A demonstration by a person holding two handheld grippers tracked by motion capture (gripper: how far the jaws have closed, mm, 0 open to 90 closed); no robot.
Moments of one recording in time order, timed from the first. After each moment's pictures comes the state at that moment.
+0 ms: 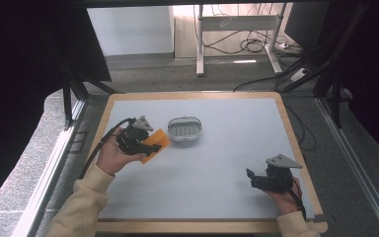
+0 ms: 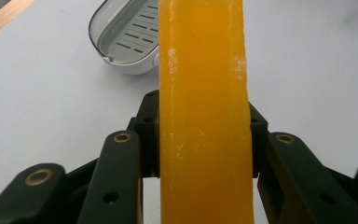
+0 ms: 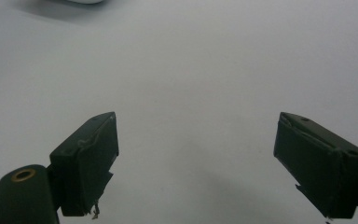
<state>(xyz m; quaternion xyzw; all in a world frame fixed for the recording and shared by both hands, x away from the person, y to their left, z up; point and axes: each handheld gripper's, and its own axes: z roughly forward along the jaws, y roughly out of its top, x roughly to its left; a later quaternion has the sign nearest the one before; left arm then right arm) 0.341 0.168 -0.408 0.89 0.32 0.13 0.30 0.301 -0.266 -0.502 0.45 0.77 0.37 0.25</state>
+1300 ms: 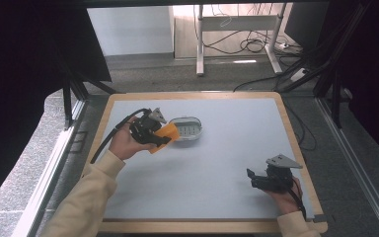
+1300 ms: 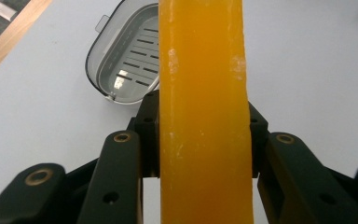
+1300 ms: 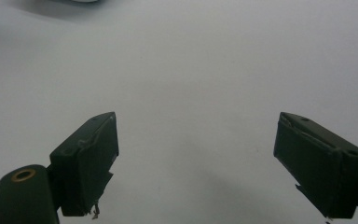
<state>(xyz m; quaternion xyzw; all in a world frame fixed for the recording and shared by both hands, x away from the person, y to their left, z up) 0.379 0.142 -0.405 0.92 0.26 0.13 0.28 0.301 -0.267 -0.503 0.45 0.77 0.37 0.25</state>
